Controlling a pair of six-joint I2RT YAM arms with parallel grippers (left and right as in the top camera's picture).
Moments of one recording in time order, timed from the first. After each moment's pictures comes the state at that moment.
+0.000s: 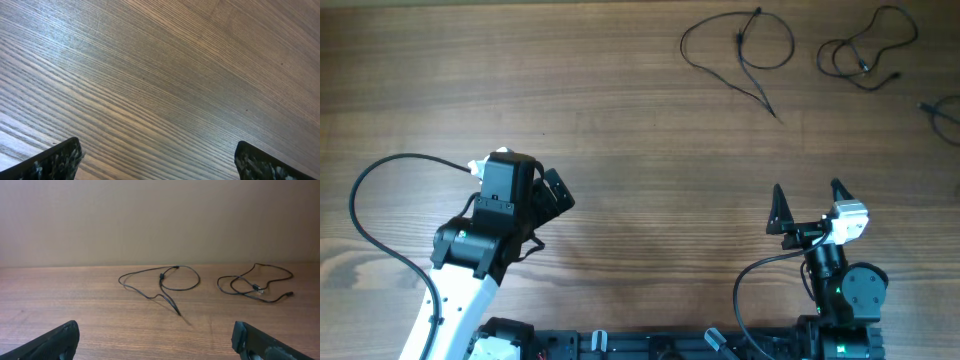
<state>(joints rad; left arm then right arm) -0.23 1.00 0.80 -0.85 -0.11 -0.72 -0.03 0.02 0.01 0.00 -0.13 0.07</state>
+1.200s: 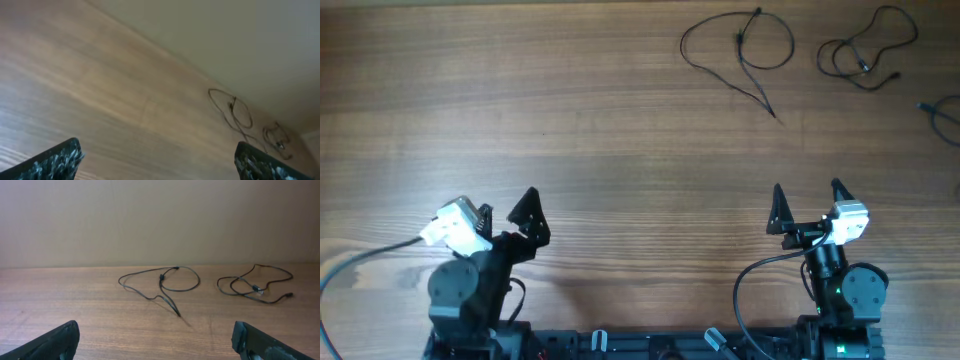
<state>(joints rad) -0.08 0.21 0.44 -0.53 -0.02 -0.57 -0.03 0.02 0.01 0.00 -0.13 0.06</state>
